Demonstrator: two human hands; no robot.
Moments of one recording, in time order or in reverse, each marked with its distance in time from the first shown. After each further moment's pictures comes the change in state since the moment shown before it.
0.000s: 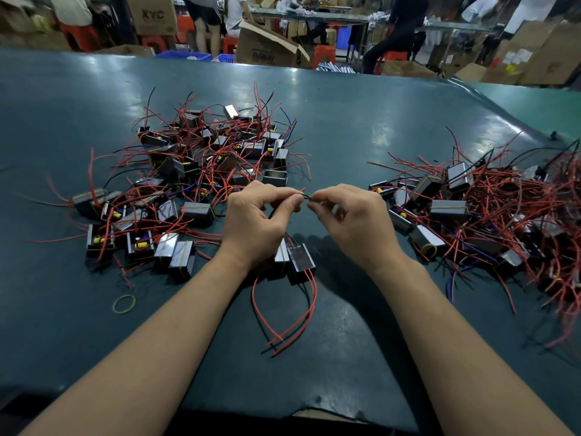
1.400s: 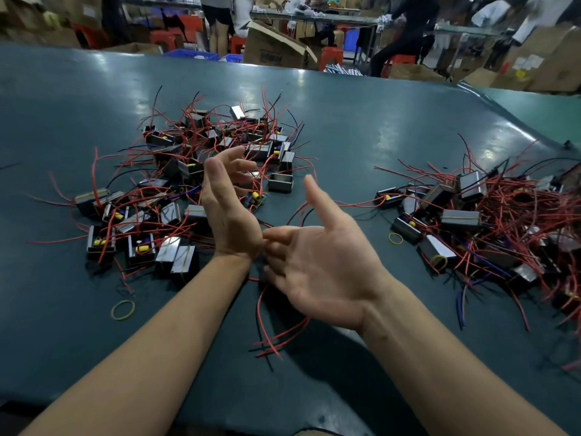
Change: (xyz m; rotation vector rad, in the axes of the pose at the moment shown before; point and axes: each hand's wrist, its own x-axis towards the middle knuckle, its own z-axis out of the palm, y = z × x) left_hand 0.016 -0.003 -0.002 -0.502 0.490 -0.327; right_hand 0.001 -0.085 -0.003 1.535 -0.591 1.231
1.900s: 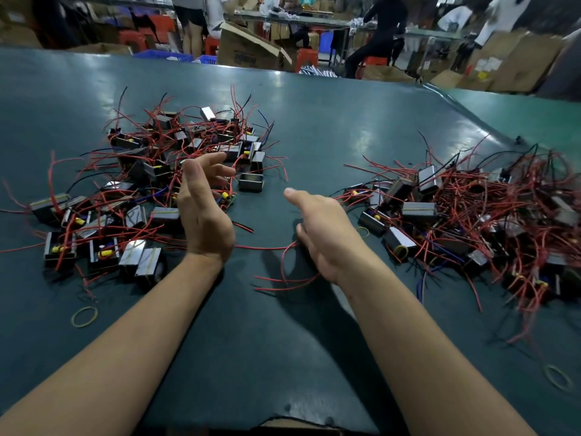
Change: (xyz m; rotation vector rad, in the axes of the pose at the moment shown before) left_hand -0.005 -0.007 0.003 0.092 -0.093 0.032; right_hand 0.020 -0.025 -0.038 -0.519 0.584 -0.422
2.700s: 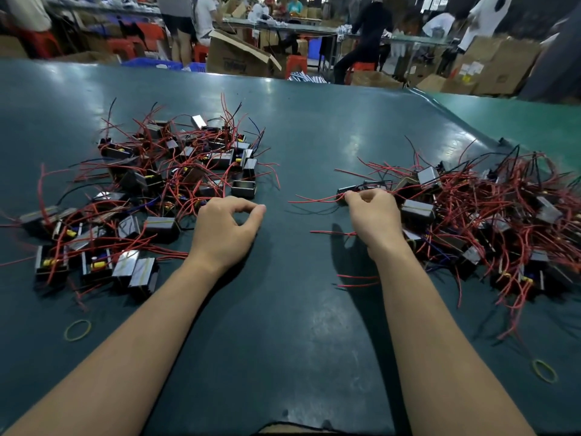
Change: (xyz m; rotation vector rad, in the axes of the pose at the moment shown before) left_hand -0.001 -0.005 -0.001 0.638 -0.406 0.065; right_hand 0.048 0.009 -0.080 -0.406 0.468 -0.118
